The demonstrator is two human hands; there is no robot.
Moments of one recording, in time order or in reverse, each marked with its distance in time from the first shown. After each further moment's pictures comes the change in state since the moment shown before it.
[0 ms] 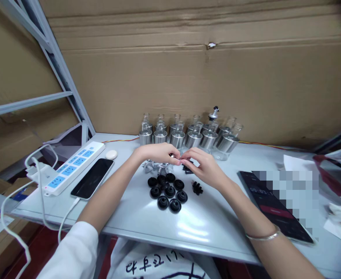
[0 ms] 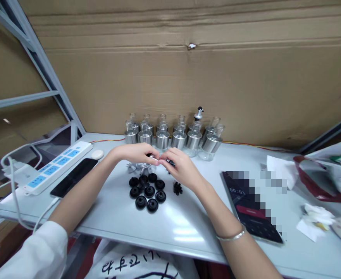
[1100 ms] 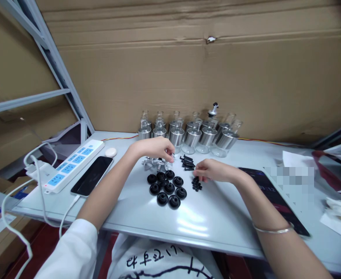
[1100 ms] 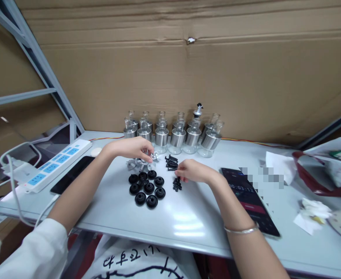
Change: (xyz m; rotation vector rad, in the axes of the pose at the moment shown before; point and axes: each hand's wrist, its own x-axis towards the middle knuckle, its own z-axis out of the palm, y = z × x) left_hand -0.007 -0.003 -0.004 0.095 0.075 -0.056; right_hand -0.017 0.029 -0.020 0.186 -0.747 0.764
